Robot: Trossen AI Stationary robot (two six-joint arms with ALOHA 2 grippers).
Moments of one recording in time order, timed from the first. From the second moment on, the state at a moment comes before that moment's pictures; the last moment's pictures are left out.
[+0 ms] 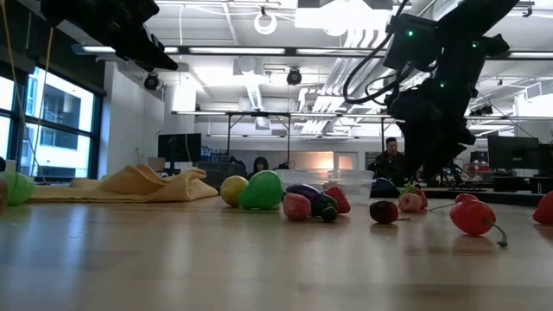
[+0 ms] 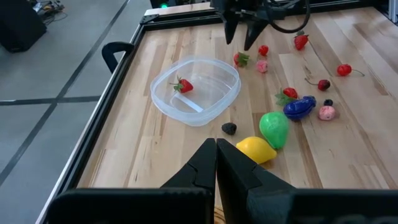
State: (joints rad) left arm 0.74 0.76 0.69 -0.47 0.42 0.41; right arm -0.11 1.31 0.67 -0.56 0.16 0.73
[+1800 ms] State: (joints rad) left arm 0.74 0.76 0.69 -0.47 0.42 0.41; right arm -0.12 1.49 0.67 -0.49 0.14 0.78
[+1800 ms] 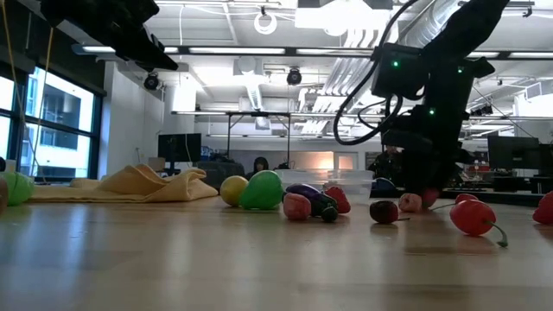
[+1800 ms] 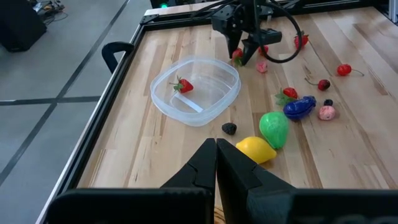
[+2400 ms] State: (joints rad) left arm 0.74 0.76 0.69 -0.47 0.42 0.41; right arm -0.12 1.49 0.67 -0.49 0.14 0.79
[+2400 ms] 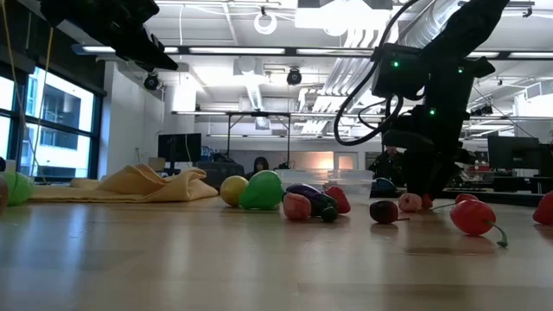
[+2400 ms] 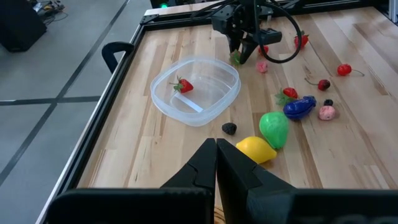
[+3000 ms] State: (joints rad) left arm 0.74 0.76 0.69 -0.47 0.42 0.41; right arm -0.12 1.49 0.67 -0.49 0.15 0.78
